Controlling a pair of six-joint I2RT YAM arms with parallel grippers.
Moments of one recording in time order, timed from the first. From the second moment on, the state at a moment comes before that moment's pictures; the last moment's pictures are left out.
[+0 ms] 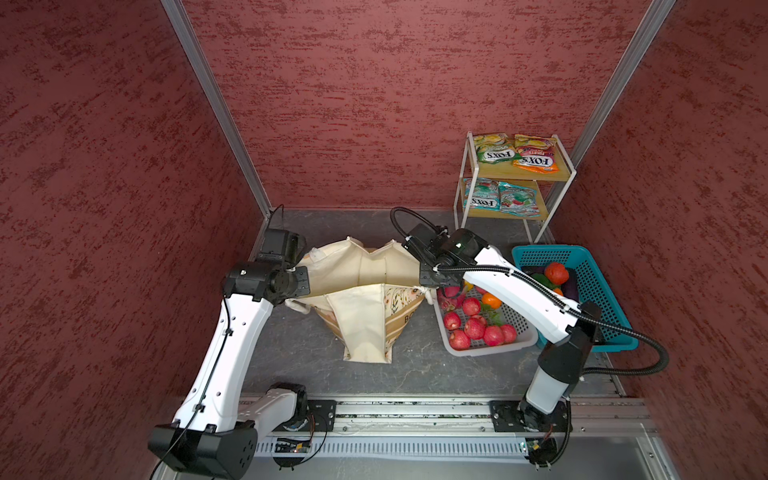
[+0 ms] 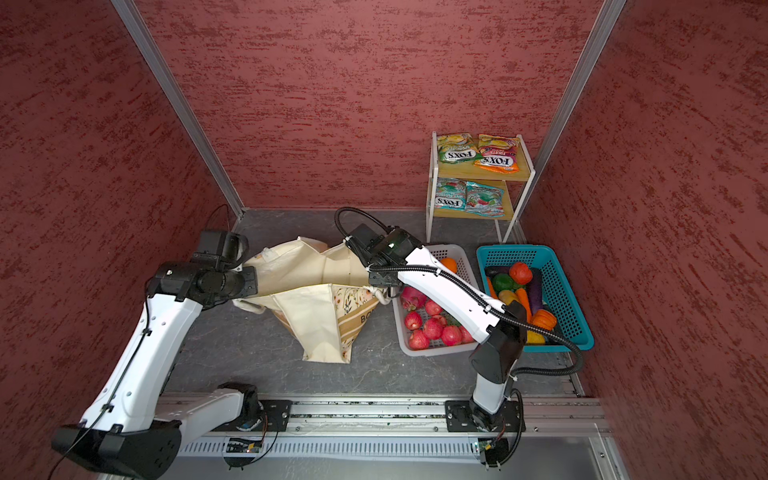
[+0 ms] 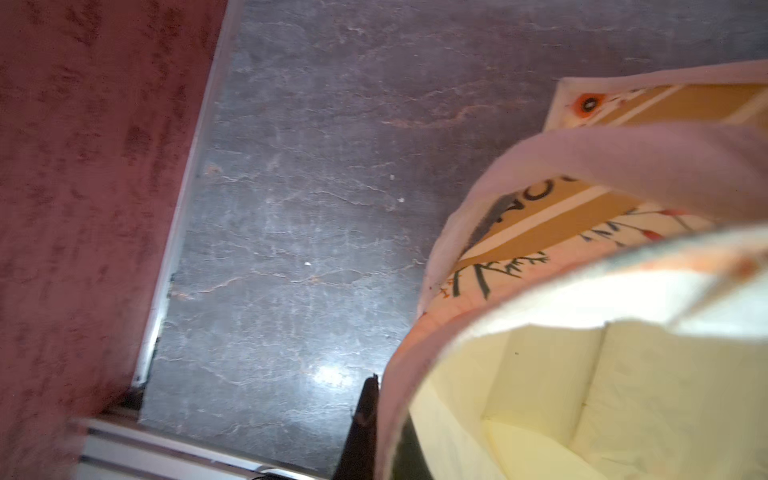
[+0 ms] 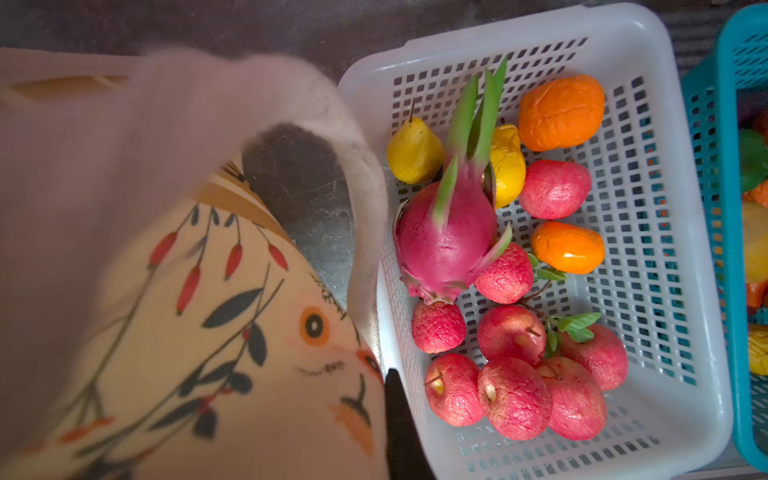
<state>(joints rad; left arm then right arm) -0.10 1.08 1.30 -1.26 -0.12 -0.29 0.82 1.76 1.86 -1.39 0.34 0.84</state>
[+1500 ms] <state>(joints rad) -0.02 0.95 1.16 -1.18 0.30 -0.30 0.85 1.55 1.92 -1.22 0.24 0.76</state>
